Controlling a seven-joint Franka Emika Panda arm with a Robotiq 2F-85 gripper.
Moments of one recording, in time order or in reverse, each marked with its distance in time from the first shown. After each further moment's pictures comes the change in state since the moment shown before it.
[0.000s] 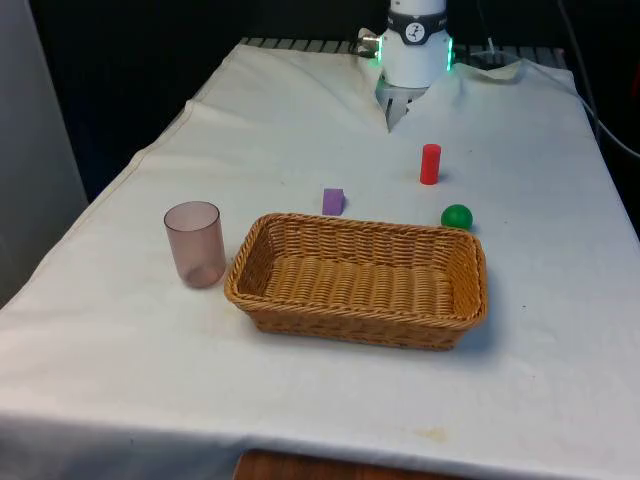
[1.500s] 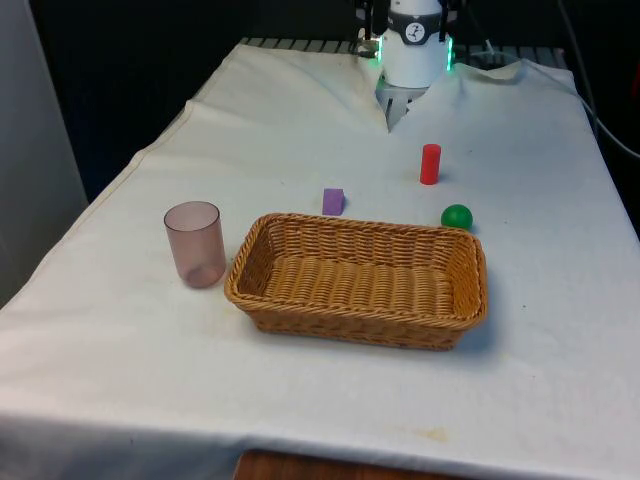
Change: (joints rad) arm -0.004 -0.147 0.001 -0.387 -0.084 0.331 0.040
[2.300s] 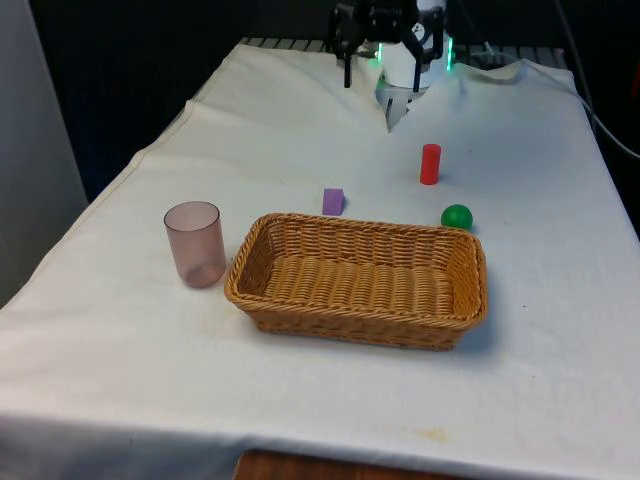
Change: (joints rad) arm -0.002 0.043 -0.054 -0.162 -0.012 0.280 -0.002
